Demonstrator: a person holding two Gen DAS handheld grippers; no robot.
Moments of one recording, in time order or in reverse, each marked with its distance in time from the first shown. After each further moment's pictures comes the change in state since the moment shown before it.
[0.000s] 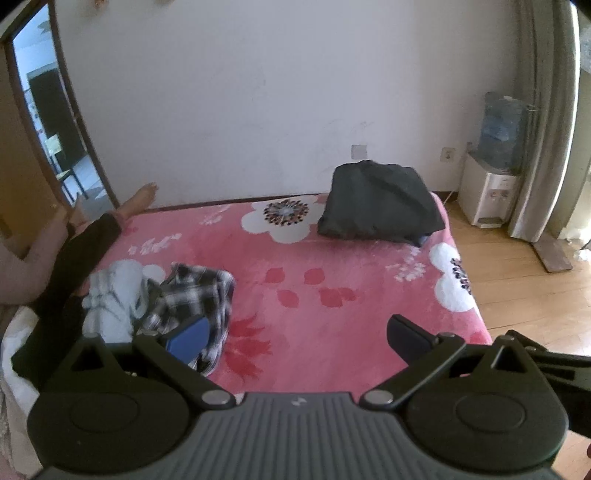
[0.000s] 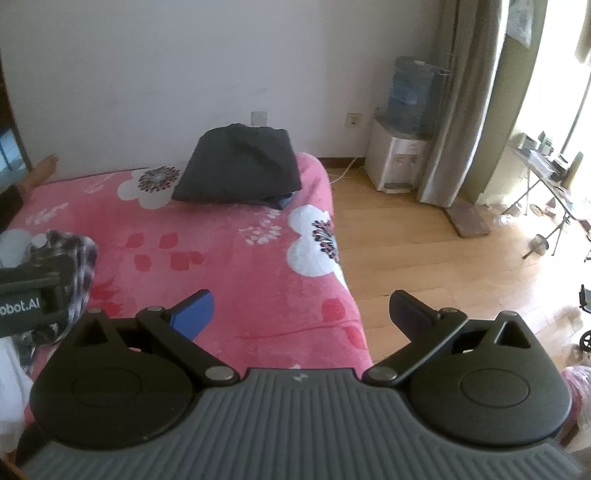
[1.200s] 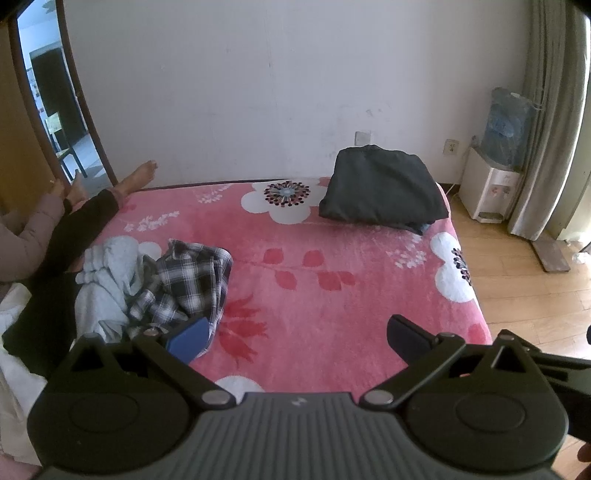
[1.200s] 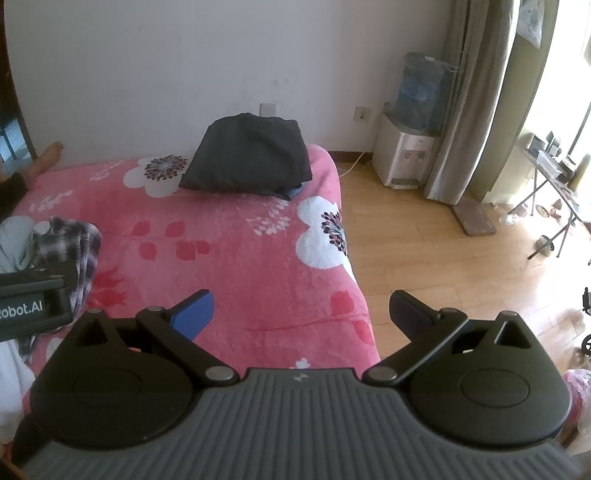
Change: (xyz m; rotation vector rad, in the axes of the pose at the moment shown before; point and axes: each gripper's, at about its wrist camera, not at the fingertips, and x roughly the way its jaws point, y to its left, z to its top) left arm 0.012 0.002 -0.008 -0.030 0.049 -0.022; right arm 0.010 0.008 -0.007 -0.009 0.029 0.002
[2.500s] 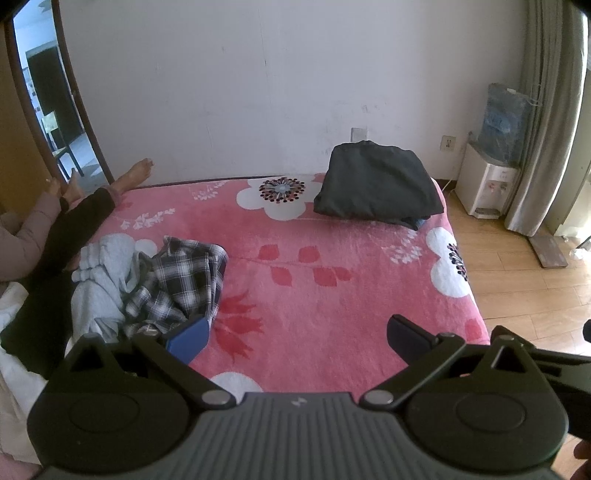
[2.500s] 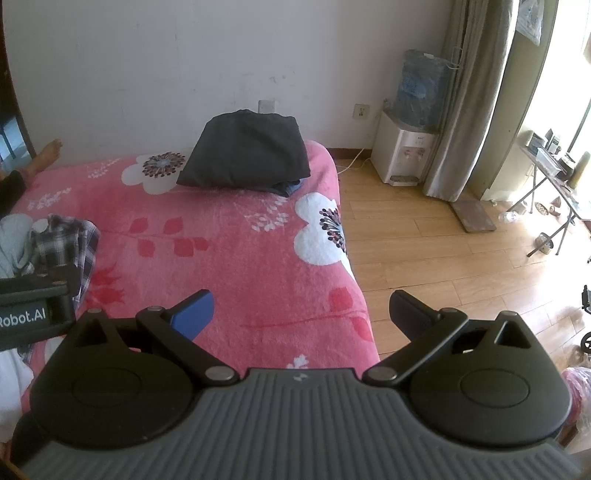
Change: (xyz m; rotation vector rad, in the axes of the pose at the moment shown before) left arm 0.000 -0.004 -0.001 0.001 0.008 -0.009; right arm 0.002 -0.001 0.000 0.000 0.006 -0.006
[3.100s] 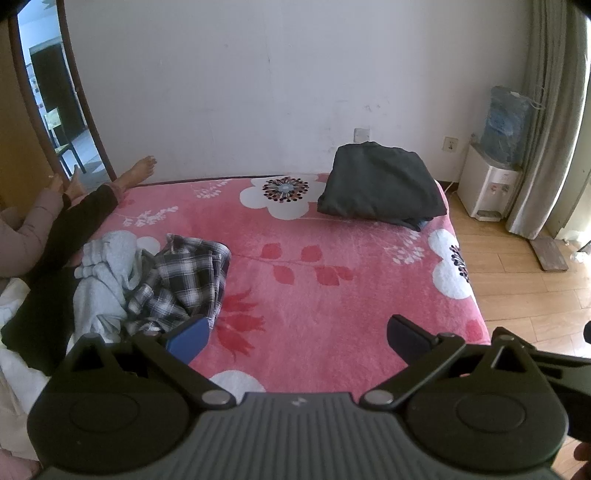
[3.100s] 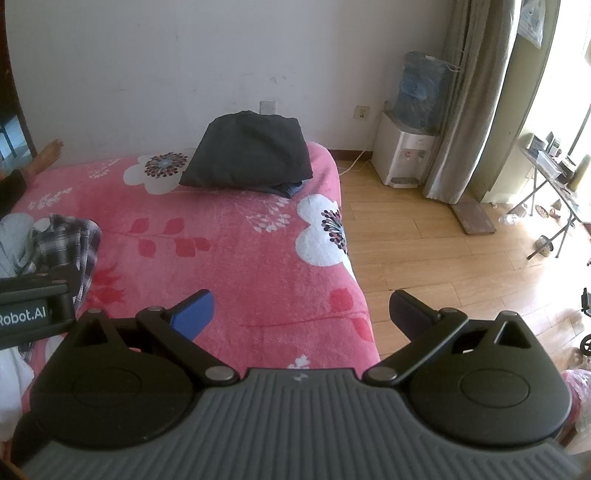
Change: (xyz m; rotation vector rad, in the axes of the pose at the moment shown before) left arm -0.002 0.005 -0.003 -0.010 -0.003 0.002; right arm -0.004 0.003 -0.002 -0.009 -0.005 0.000
